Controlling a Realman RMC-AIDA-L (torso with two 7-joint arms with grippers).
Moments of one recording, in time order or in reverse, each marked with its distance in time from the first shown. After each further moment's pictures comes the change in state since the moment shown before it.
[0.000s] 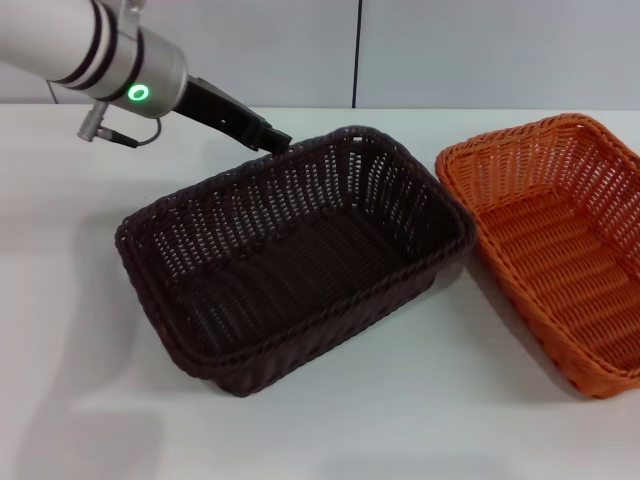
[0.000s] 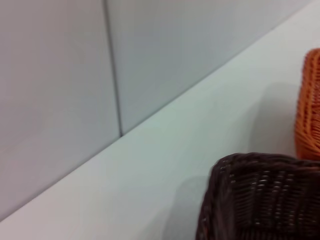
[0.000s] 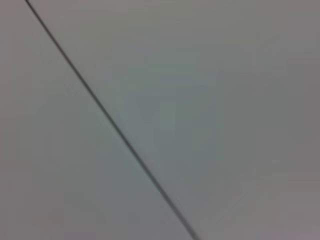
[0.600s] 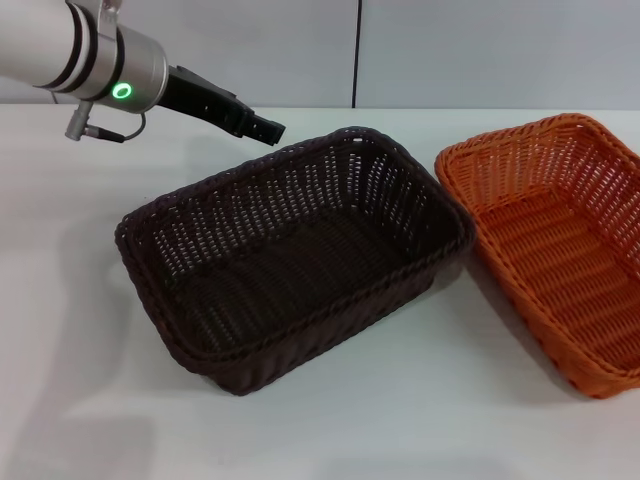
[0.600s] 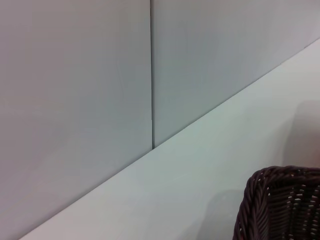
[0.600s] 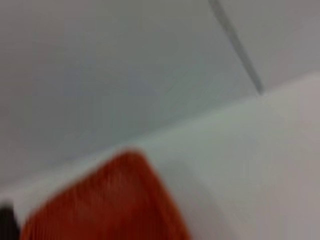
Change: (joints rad) left arm 0.047 0.002 -0.011 -0.009 -0.026 0.089 0.024; right arm 0.074 -0.167 -0.046 -0.546 -1.008 -0.432 0.861
